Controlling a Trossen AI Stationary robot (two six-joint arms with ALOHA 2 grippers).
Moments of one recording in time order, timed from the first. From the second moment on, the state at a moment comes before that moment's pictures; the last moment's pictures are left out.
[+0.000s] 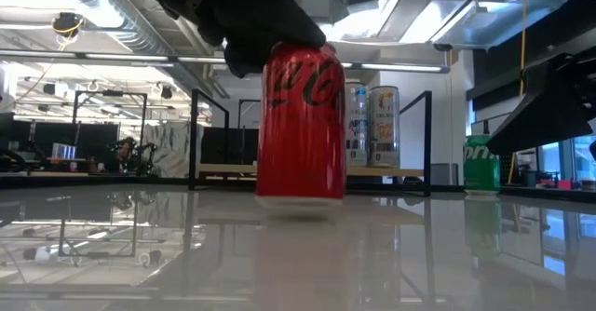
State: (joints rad) left arm -0.35 1.67 0.92 0.22 -0.29 -0.28; right arm 0.85 1.68 0.66 0.24 0.72 0.49
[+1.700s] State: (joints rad) left arm -0.37 1.76 0.92 0.24 -0.32 -0.33; right arm 0.85 1.68 0.66 0.23 0.73 0.49
